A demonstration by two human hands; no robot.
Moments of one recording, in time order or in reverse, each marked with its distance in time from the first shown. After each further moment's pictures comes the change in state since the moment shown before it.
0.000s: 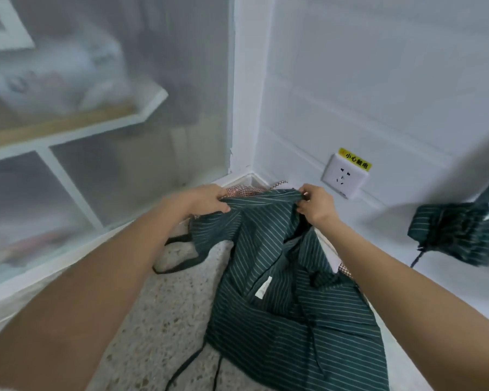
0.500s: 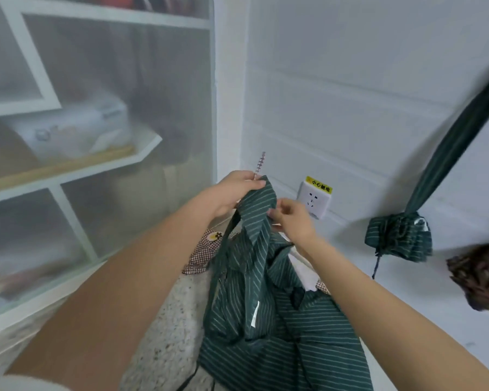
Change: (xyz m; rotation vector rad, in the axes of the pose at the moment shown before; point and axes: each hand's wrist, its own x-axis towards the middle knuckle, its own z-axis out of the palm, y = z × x) left_hand -0.039 0.112 -0.037 -1.027 0.227 0.193; right_hand -0.084 -0.056 -0.036 0.585 -0.043 -0.122
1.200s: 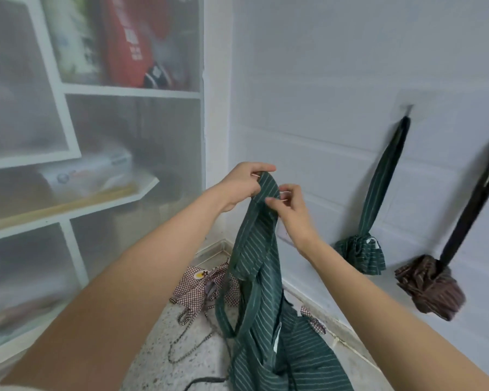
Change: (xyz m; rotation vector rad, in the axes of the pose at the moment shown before) left_hand -0.072 0.102 0.038 0.258 0.024 0.323; right_hand -0.055 -0.082 -0.044 -0.028 0.169 -0.262
